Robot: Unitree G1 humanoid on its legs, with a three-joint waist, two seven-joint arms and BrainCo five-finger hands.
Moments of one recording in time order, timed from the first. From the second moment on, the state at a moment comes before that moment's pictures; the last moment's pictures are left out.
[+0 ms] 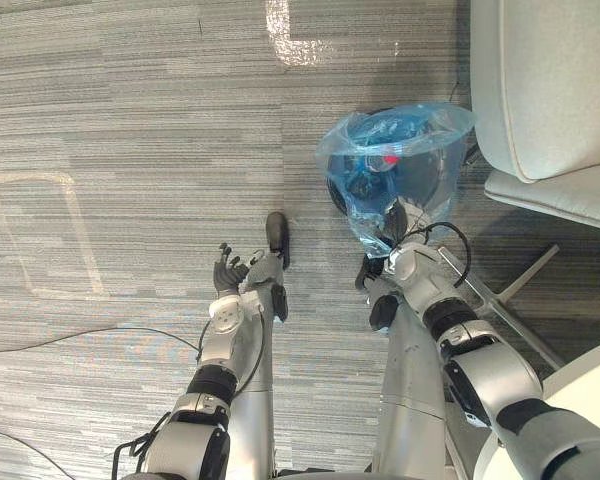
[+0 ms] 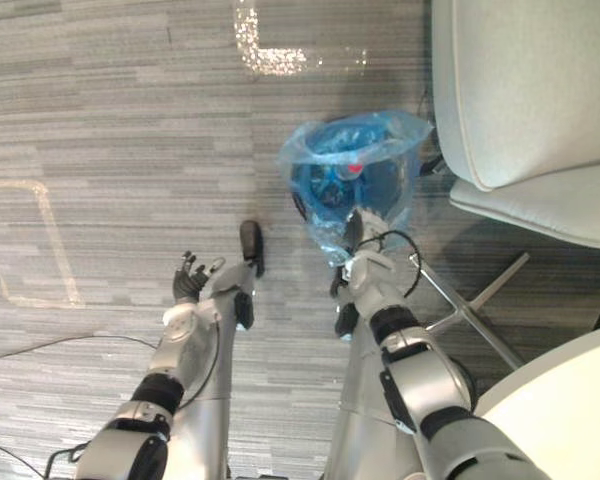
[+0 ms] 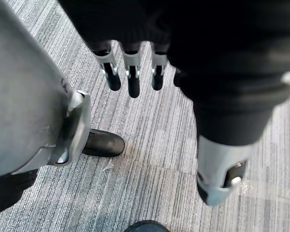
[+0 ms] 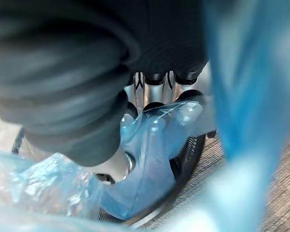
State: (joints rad) left arm -0.42 0.03 0.02 0.70 -0.33 -0.16 0.33; right arm -0.83 -0.24 0.22 0.93 -0.62 0.06 -0.41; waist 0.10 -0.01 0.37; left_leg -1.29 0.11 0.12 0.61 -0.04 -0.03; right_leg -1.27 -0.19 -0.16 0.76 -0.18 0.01
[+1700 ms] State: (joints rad) left arm -0.03 0.08 -0.09 0.87 -0.07 -0.03 0.25; right arm -0.05 -0.11 0.26 0.35 -0.34 -0.06 -0.19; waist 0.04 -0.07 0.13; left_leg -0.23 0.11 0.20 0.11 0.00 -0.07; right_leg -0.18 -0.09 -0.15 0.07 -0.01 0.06
